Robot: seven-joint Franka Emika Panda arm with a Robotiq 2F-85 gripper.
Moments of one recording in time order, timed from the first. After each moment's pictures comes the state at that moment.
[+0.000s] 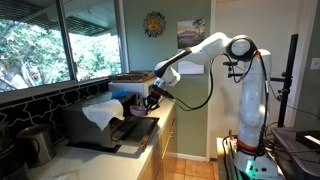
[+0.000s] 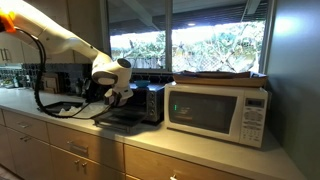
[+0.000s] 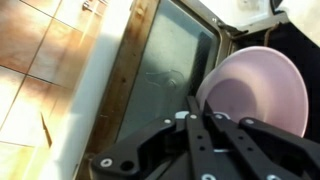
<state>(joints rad) -0.04 -0.03 -0.05 -2.18 0.85 2.26 0.35</state>
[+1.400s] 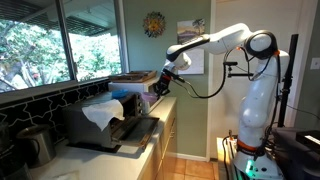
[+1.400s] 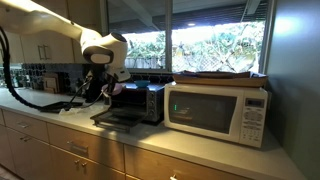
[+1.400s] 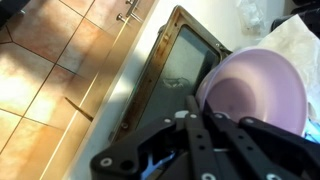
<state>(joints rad) -0.11 -0.27 -0.09 -2.20 0.64 2.01 0.41</state>
